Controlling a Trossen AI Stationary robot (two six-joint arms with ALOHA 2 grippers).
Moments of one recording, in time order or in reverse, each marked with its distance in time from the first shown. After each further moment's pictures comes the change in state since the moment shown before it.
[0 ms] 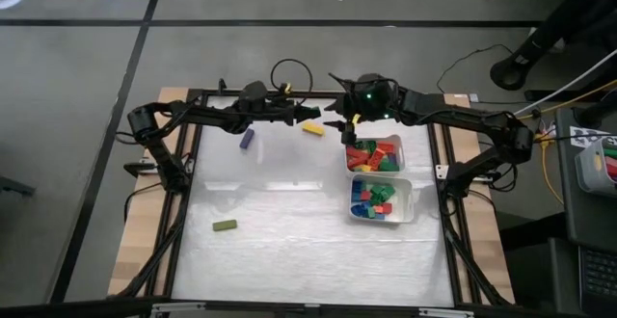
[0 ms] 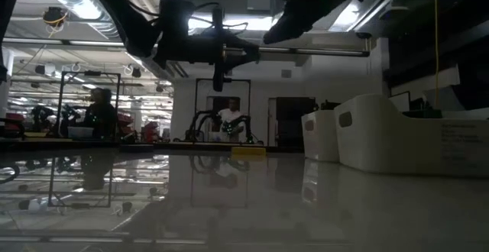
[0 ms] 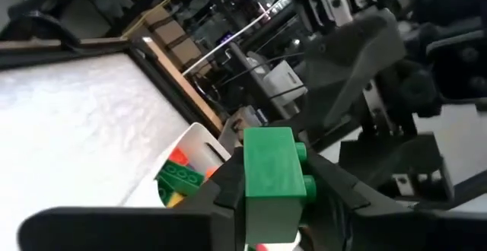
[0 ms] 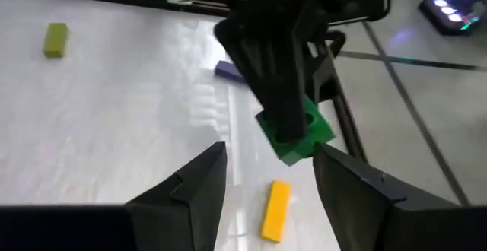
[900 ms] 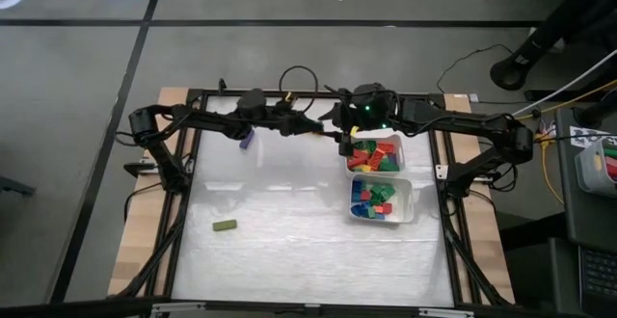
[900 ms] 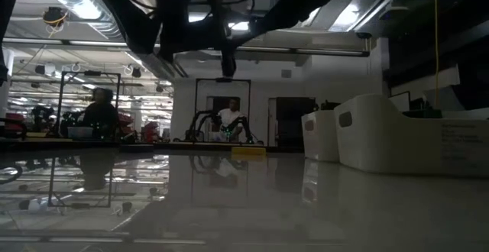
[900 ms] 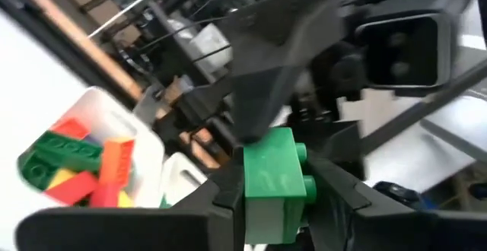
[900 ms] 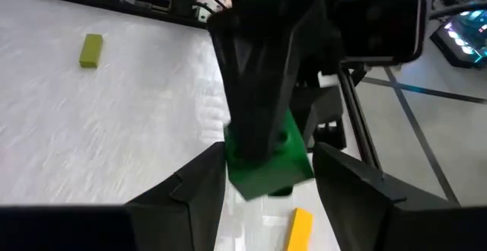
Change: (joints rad) left arm -0.090 0.000 0.000 0.142 0.148 -0.124; right arm 0.085 -0.002 0.000 0.040 0.038 -0.012
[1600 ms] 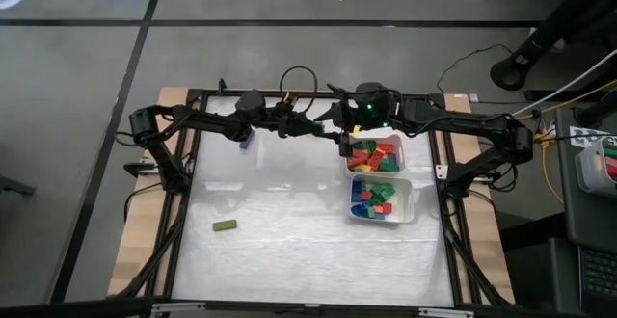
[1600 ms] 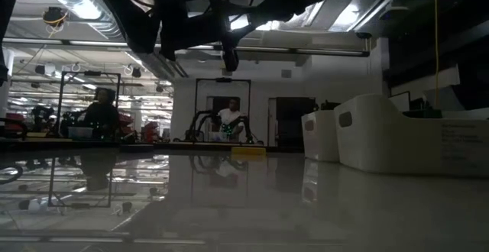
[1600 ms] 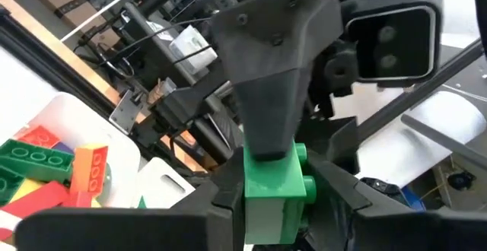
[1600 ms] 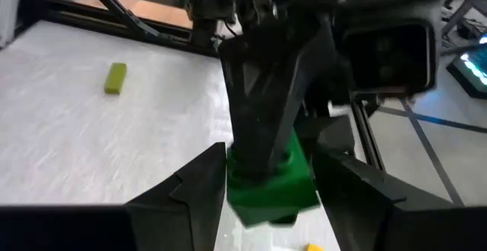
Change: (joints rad) left arm -0.016 0.000 0.000 0.072 0.010 -0.025; right arm 0.000 0.000 -0.001 0.075 -0.092 -0.001
